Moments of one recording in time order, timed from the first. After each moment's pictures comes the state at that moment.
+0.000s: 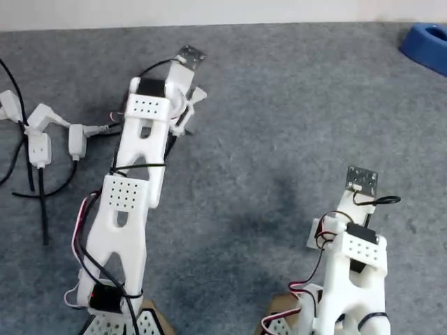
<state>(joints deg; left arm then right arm) 1.6 72.4 -77.2 83.8 -16.9 15.3 -40.9 75.2 45.8 4.2</state>
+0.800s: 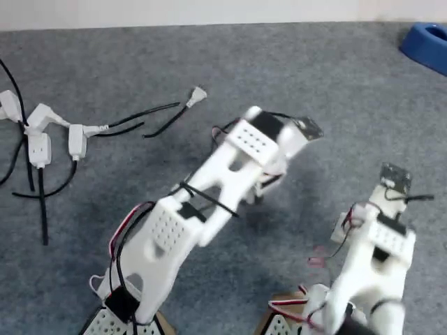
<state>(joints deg) 34.2 49.7 -50.3 101.0 -11.5 26.0 -28.9 61.3 50.8 8.1</state>
